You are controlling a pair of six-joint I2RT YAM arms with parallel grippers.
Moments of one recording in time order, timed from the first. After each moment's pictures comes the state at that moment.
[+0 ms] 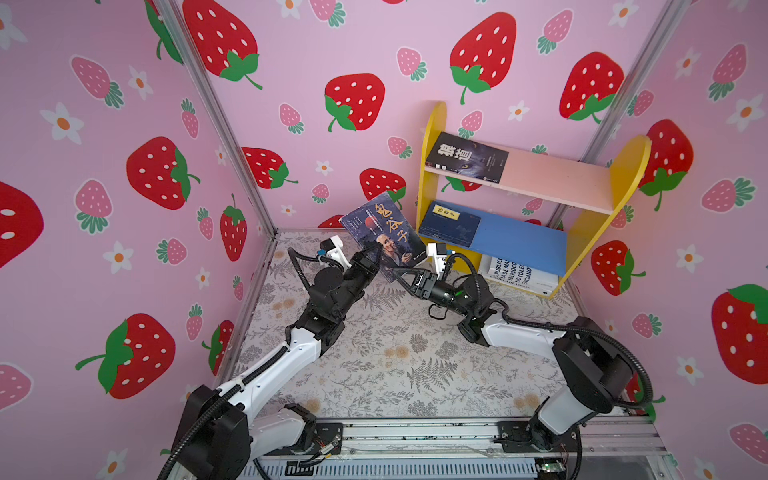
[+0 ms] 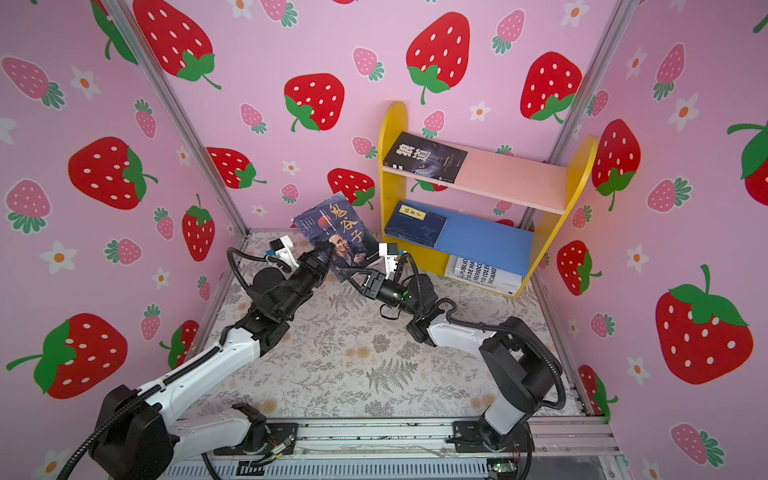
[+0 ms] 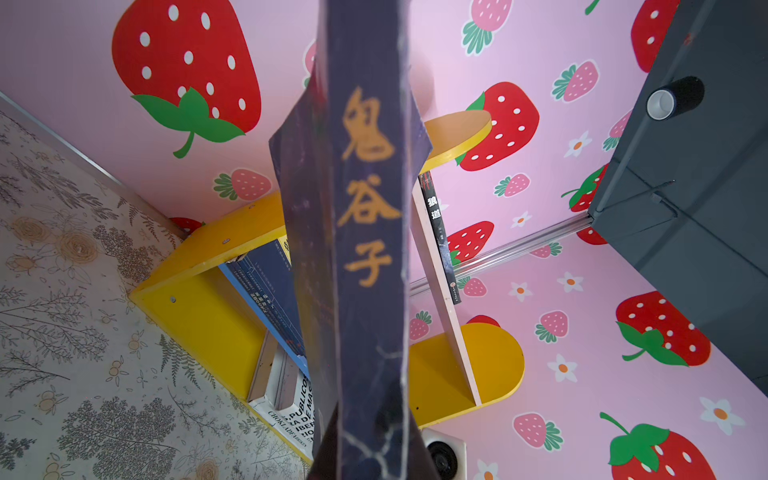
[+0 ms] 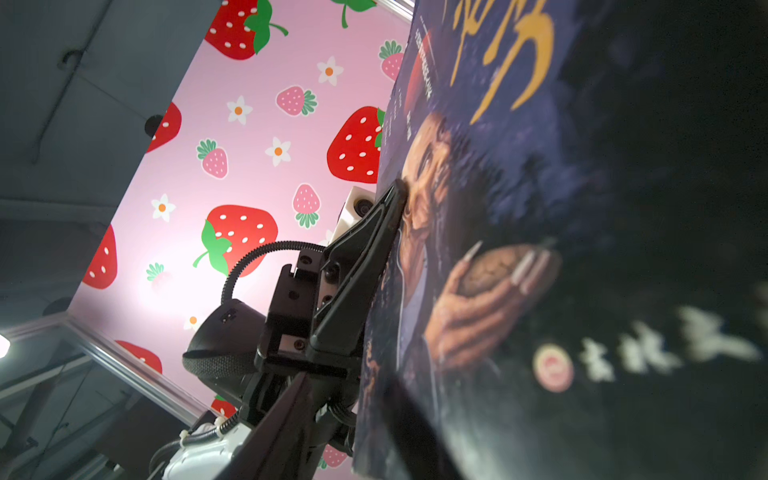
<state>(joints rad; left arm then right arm) -0.48 1.20 0.79 0.53 0.03 -1.16 0.83 1.61 0.85 1.08 -0.45 1.19</state>
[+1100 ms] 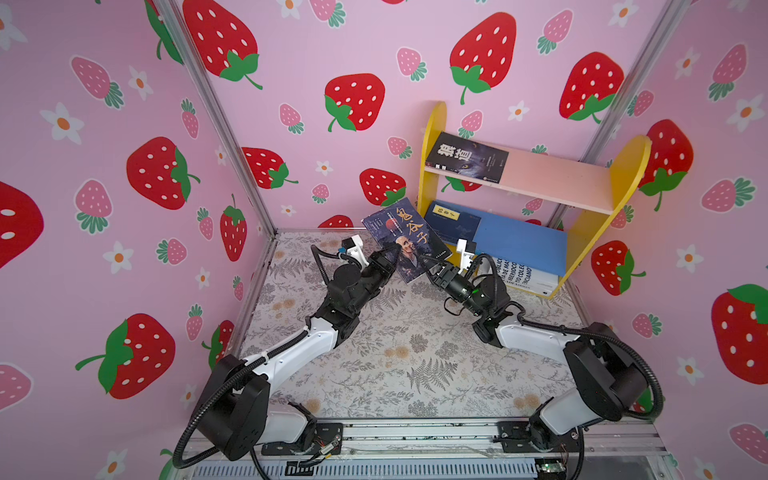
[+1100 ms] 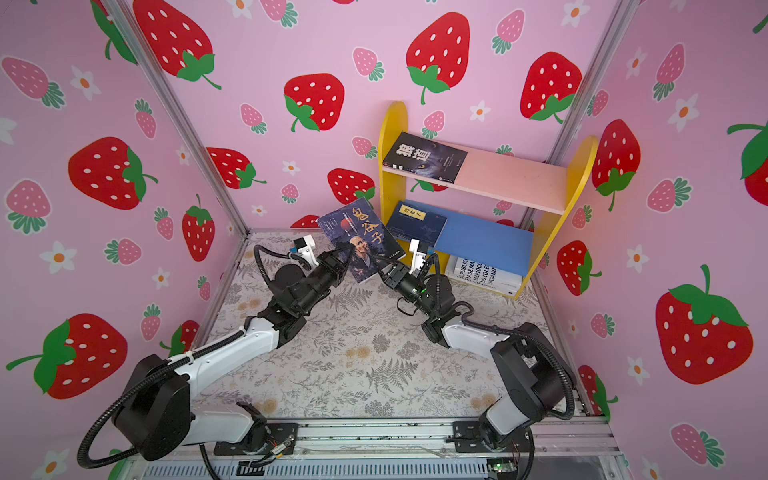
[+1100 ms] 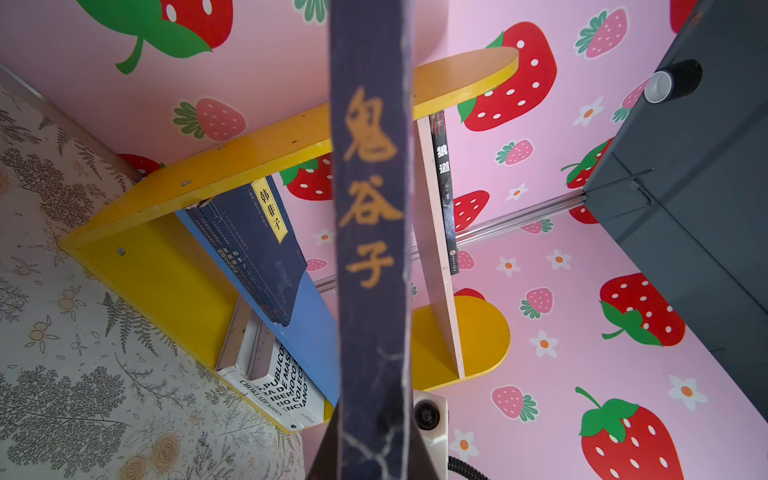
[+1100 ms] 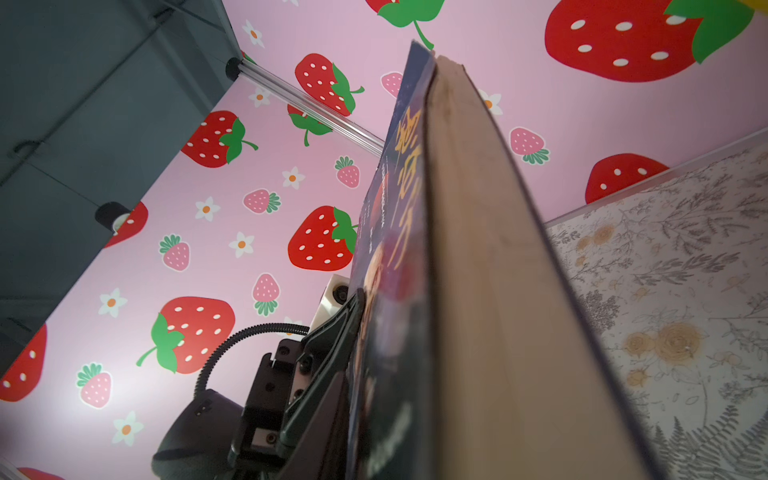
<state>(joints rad) -0.54 1.36 0.83 0.63 0.08 -1.23 0.71 1.55 0.76 1.10 -0.30 1.19</state>
